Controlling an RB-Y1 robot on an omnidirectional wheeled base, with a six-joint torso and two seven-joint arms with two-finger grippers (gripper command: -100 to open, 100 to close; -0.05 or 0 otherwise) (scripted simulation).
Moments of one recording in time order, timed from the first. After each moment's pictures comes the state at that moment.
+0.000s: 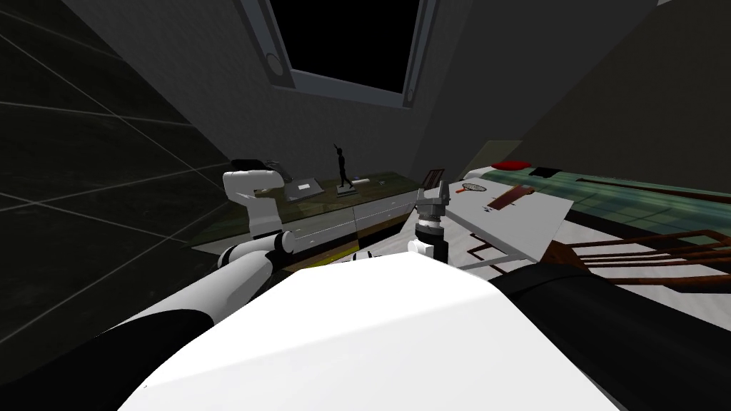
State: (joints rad) left arm -0.79 0.47 0.40 -1.47 0.05 0.92 0.33; right arm 0.50 0.01 -0.07 -2.35 -0.12 -0.51 0.00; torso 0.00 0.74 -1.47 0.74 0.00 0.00
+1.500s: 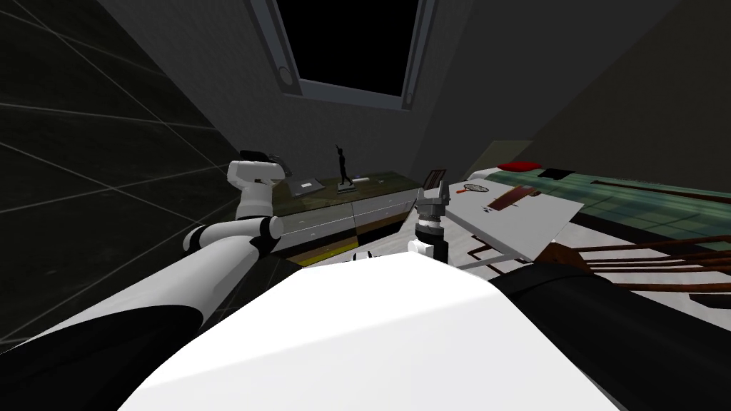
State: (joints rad) left arm -1.01 0.62 0.24 -1.01 0.11 0.71 0.40; right arm 0.50 0.01 -0.07 -2.35 -0.12 -0.51 0.00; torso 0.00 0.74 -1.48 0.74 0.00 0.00
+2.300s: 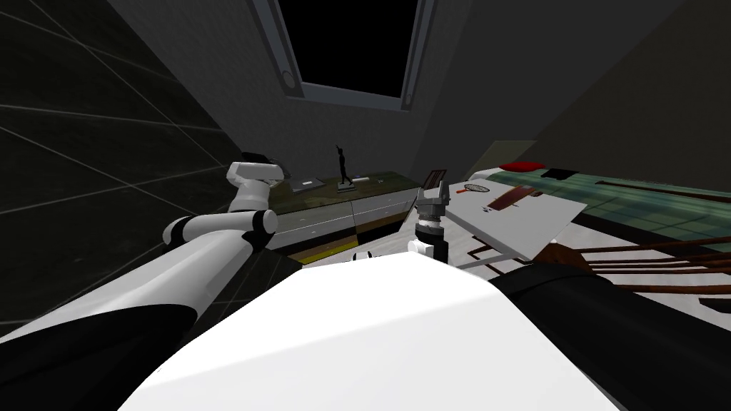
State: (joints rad) left arm -1.10 0.68 0.18 -0.76 0.13 0.61 0.42; right arm 0.50 0.01 -0.07 -2.35 -0.12 -0.51 0.00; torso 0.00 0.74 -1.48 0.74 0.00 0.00
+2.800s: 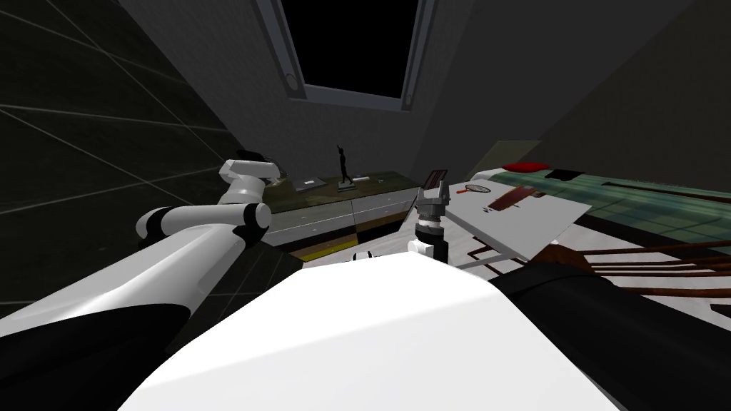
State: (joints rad) left arm -1.19 0.73 0.13 -0.58 0.15 0.54 0.44; right arm 0.50 0.01 -0.07 -2.35 -0.12 -0.51 0.00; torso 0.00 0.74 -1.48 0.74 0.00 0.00
